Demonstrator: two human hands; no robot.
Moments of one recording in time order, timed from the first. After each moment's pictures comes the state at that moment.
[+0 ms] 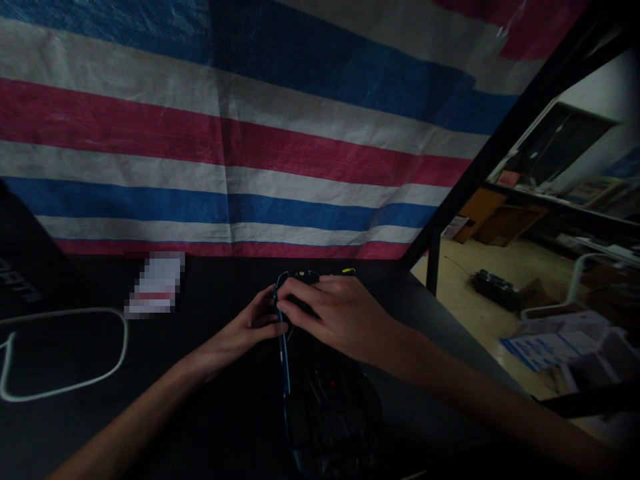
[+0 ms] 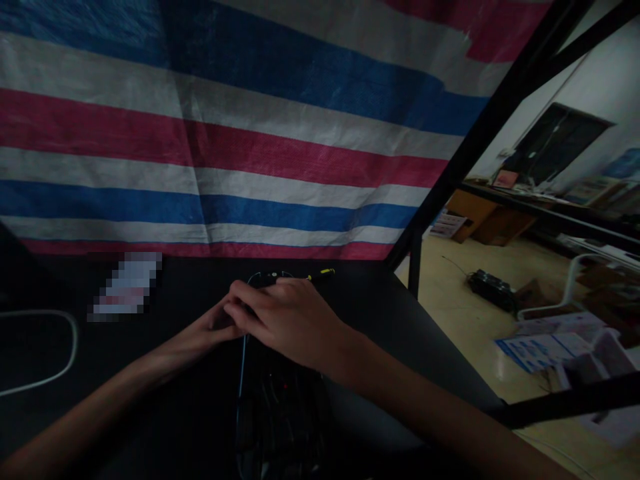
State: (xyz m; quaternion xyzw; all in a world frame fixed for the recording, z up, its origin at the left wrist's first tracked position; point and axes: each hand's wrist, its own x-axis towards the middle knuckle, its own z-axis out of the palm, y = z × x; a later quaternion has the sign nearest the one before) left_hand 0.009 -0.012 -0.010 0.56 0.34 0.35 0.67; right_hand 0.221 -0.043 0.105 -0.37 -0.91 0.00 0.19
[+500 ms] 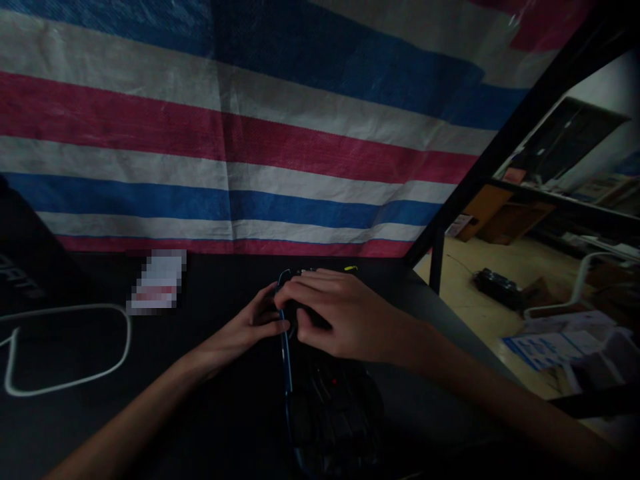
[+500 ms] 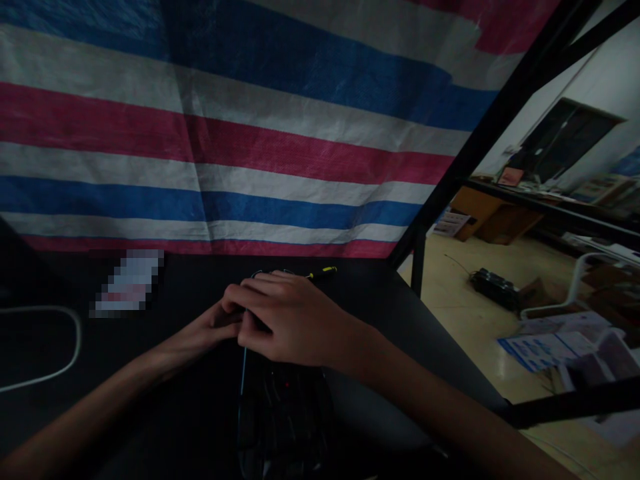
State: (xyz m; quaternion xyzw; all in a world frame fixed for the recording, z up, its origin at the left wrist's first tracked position) left_hand 0.009 -0.012 -0.012 0.57 0.32 0.35 0.67; right_hand 0.224 -0.041 0.109 -0.28 -0.94 0.01 0.19
